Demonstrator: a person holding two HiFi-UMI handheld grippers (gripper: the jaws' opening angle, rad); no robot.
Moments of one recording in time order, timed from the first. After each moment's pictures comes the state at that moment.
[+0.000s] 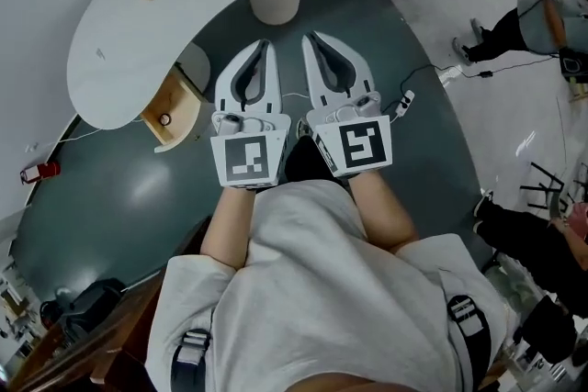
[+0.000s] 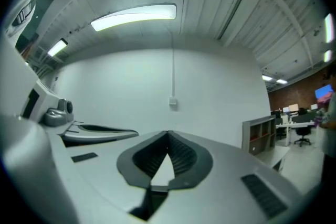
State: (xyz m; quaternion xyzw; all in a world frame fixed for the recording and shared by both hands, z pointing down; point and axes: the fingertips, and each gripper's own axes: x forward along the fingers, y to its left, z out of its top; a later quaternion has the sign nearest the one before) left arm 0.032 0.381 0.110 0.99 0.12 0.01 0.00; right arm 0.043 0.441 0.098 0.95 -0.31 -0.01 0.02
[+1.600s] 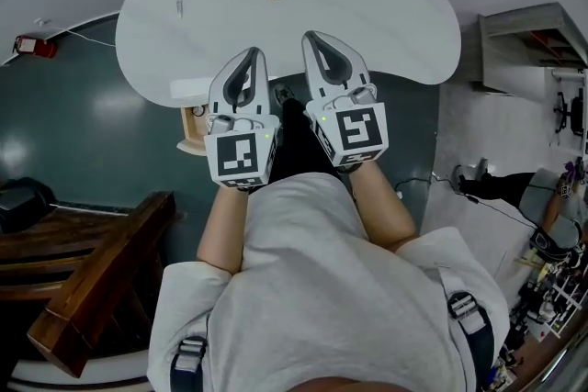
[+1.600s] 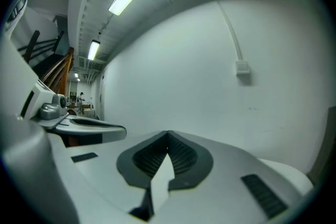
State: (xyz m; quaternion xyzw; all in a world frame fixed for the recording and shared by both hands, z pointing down) left arm 0.121 0.034 0.183 0.98 -0.18 0.05 0.07; right arm 0.186 0.085 0.171 0.81 -0.57 0.06 0.08
